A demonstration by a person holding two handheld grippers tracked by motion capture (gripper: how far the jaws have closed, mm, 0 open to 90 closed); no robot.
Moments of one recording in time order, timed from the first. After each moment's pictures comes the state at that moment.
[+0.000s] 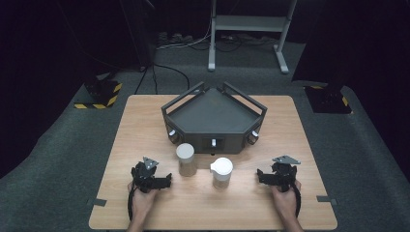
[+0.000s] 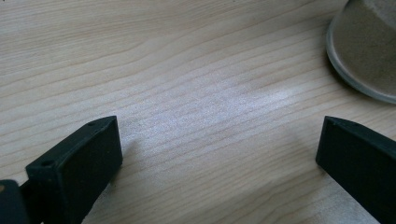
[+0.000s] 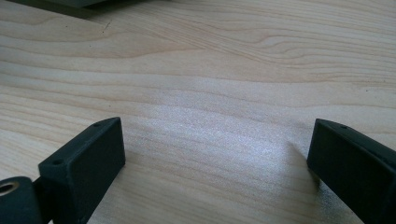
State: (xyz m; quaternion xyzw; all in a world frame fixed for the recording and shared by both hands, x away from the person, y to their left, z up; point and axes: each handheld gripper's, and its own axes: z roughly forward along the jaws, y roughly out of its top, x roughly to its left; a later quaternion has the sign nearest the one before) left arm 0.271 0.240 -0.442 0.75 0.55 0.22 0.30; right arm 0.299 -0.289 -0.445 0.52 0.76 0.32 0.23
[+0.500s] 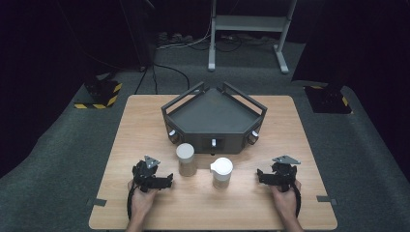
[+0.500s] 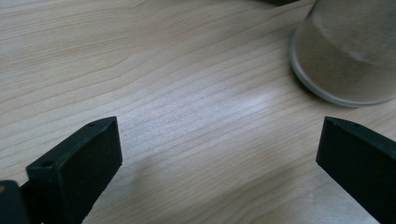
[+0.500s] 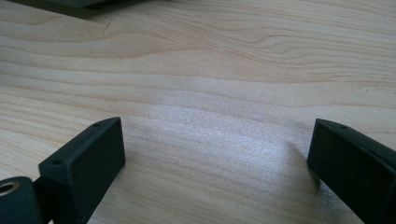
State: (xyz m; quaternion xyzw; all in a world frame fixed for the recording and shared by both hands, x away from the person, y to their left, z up) left arm 0.266 0.240 -0.429 0.76 0.53 0.21 0.31; right arm 0.299 -0.289 -0.445 0.52 0.76 0.32 0.23
